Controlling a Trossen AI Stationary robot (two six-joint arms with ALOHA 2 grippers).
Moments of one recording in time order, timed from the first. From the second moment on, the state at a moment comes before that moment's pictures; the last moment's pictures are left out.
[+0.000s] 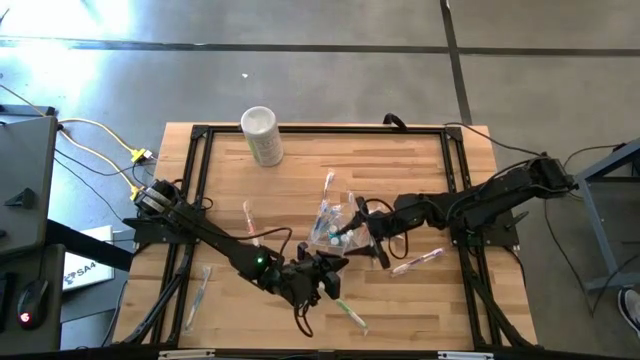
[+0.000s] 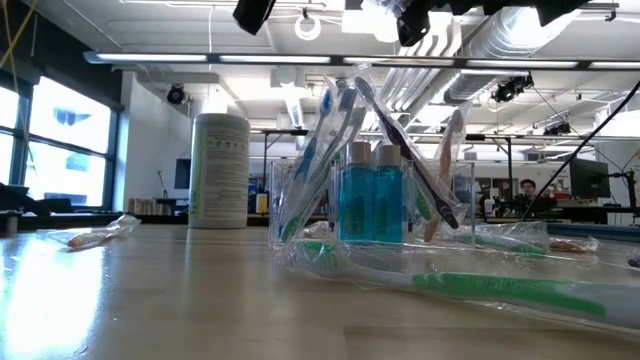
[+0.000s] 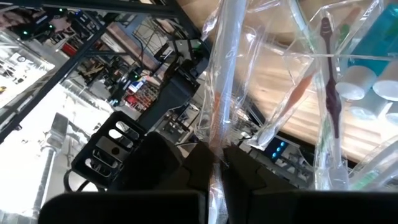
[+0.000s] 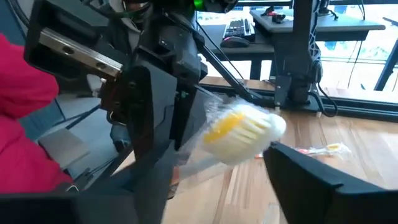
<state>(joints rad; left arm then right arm) -0.53 1.82 1.40 0.00 -0.81 2.00 0.20 1.33 0.73 0.44 -0.14 0.02</state>
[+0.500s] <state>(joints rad) -0.52 1.82 1.40 -0.02 -0.77 1.99 0.19 1.33 0.73 0.42 -0.28 -0.07</state>
